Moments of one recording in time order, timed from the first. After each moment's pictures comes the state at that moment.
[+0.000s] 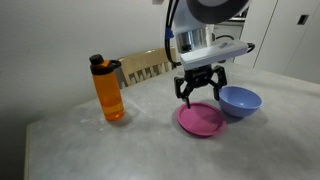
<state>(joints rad) 0.21 0.52 0.08 -1.82 -0.03 2.08 0.85</state>
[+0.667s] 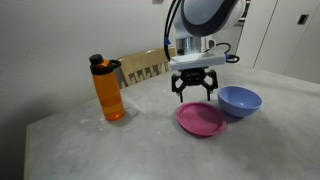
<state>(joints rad) 0.21 0.62 0.00 -1.73 0.04 2.16 1.04</state>
